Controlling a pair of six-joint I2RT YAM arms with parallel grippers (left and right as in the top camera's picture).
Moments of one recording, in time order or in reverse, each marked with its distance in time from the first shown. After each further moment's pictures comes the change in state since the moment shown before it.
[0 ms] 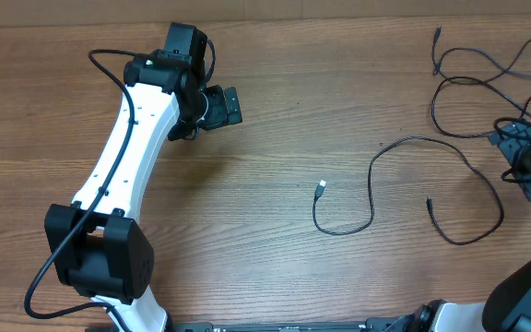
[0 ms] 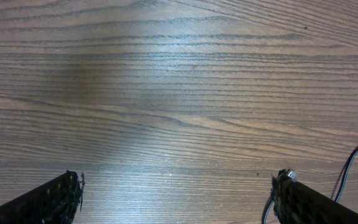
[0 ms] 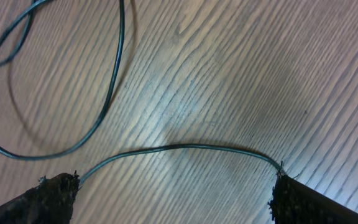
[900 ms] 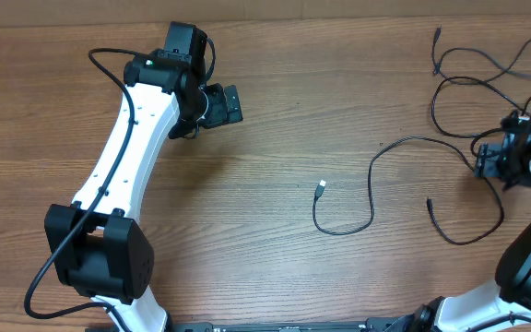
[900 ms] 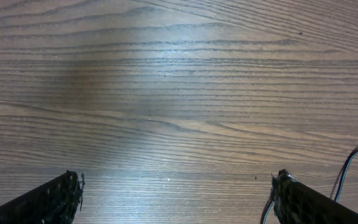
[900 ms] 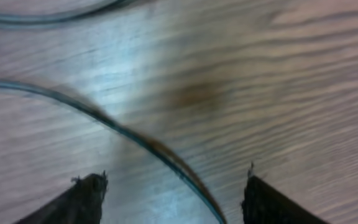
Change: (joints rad) left arm 0.000 0.000 0.000 0.018 0.000 0.000; right arm -0.005 0.215 -0.006 0.064 -0.031 -0.813
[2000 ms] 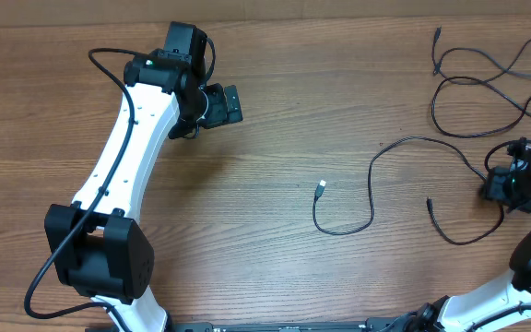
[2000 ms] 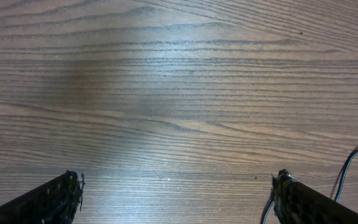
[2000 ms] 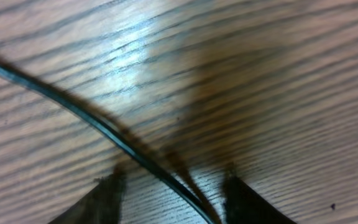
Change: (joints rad) left arm 0.000 0.000 0.000 -0.001 0.000 0.000; right arm -0.138 0.087 -0.058 0.016 -0.087 -0.029
